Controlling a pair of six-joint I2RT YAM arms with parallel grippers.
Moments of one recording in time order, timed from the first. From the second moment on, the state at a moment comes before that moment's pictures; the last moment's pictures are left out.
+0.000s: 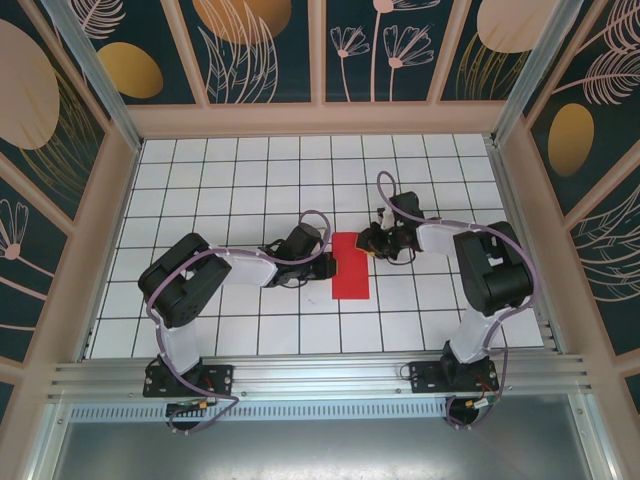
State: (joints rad) left arm -0.79 1.87 0.87 0.17 0.25 -0.76; right arm 0.33 1.78 0.88 -0.15 -0.57 0.65
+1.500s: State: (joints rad) left arm -0.67 1.54 0.66 0.14 0.29 -0.86; right arm 0.53 1.52 0.77 -0.28 -0.37 0.69
